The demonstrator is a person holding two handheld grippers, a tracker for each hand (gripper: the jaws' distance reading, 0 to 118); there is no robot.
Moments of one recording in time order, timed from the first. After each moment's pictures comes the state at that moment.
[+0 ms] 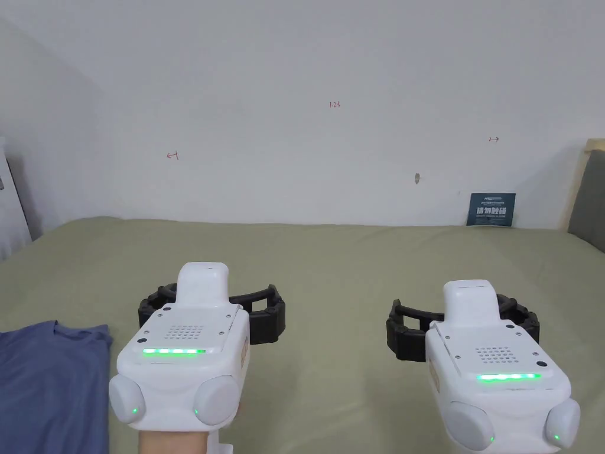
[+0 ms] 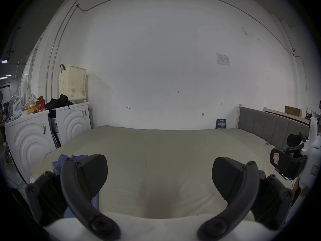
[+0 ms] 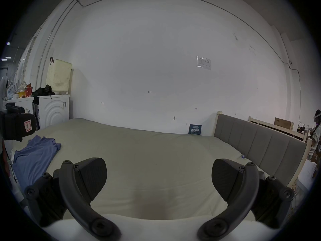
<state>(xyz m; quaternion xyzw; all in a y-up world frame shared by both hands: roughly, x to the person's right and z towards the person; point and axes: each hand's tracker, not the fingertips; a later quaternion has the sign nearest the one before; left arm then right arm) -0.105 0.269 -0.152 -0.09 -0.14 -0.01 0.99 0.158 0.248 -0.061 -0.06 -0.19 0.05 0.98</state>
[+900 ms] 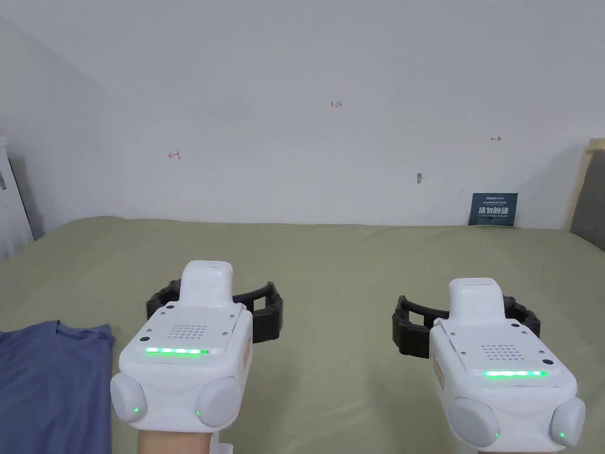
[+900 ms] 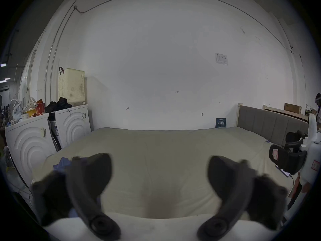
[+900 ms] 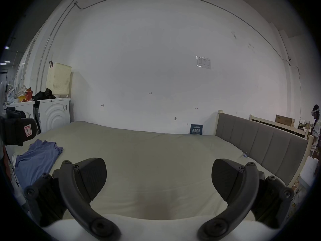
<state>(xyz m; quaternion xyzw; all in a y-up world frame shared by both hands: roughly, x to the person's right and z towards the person) -0.105 0.271 -0.149 -0.08 -0.14 -0.03 0.99 0.157 0.252 -0.061 -0.07 -0.19 0.03 0.98</state>
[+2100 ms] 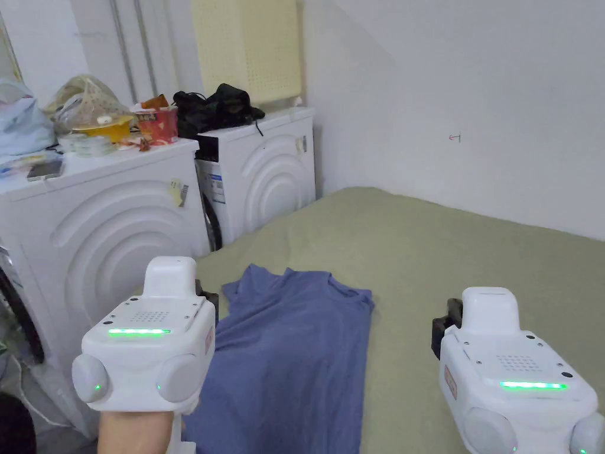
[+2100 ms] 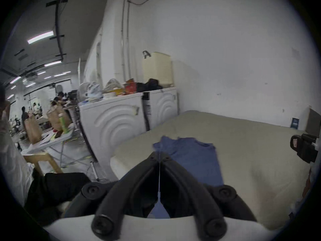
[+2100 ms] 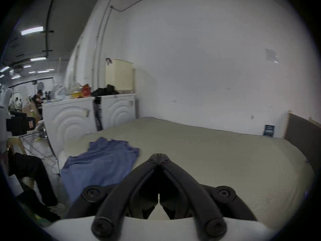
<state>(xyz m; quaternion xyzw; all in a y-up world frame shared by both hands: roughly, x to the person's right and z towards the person) -0.425 0.271 -0.103 -0.15 0.22 -0.01 0.96 -0.112 0.233 -0.180 -0.09 0.13 0.01 0.99</state>
